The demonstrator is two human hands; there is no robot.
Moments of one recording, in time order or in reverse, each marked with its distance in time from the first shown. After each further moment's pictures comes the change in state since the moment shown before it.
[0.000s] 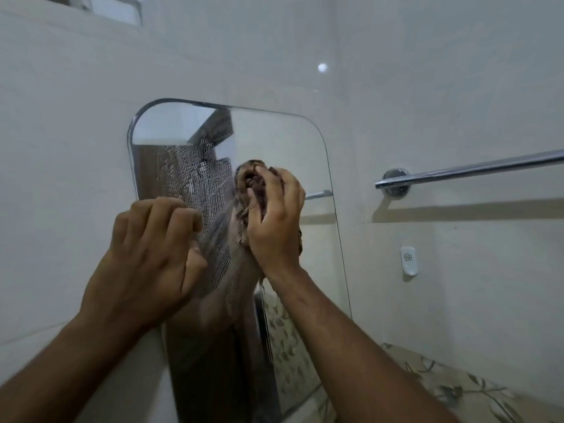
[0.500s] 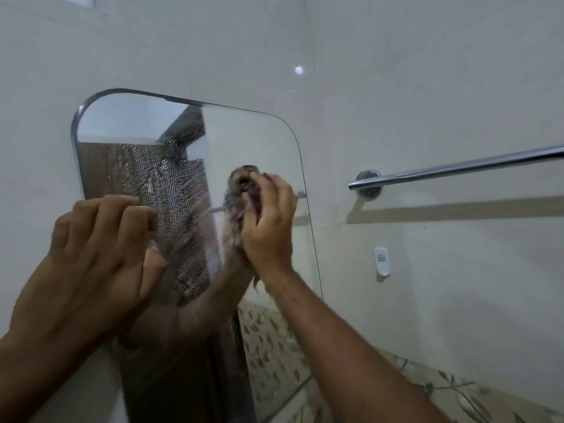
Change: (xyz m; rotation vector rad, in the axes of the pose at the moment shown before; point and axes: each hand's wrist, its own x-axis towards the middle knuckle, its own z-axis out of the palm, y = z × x) left_hand 0.001 -0.002 0.015 -0.064 -0.030 -0.142; right_hand 0.007 0.044 -0.010 -0.014 0.047 0.020
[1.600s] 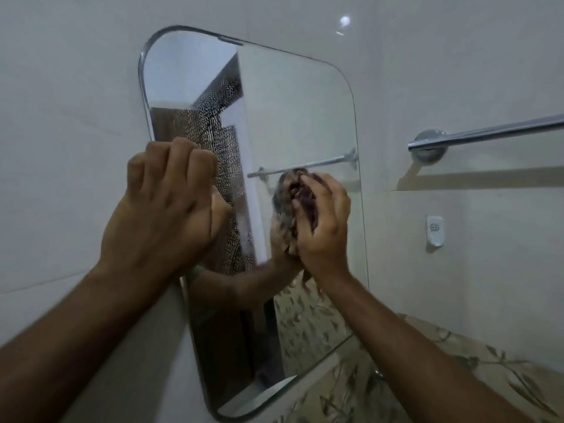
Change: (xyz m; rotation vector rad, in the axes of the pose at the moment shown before) left_hand -0.001 0.000 0.002 0.238 0.065 0.088; right_hand -0.066 0.015 -0.017 -0.013 -0.095 -0.047
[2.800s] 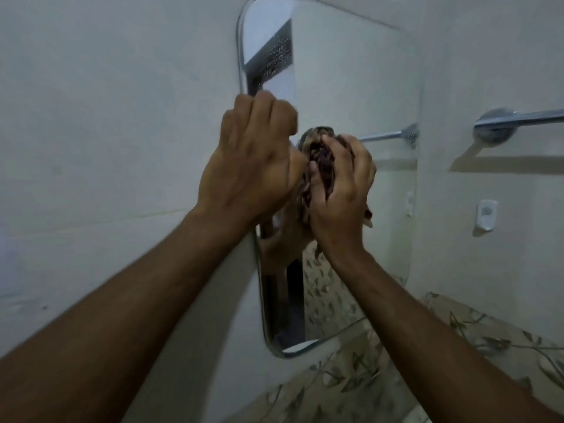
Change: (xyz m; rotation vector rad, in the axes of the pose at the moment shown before) left_hand 0.002 -0.006 -0.004 -0.293 0.113 -0.034; right_hand -0.014 -0.087 0.022 -0.036 -0.033 0.040
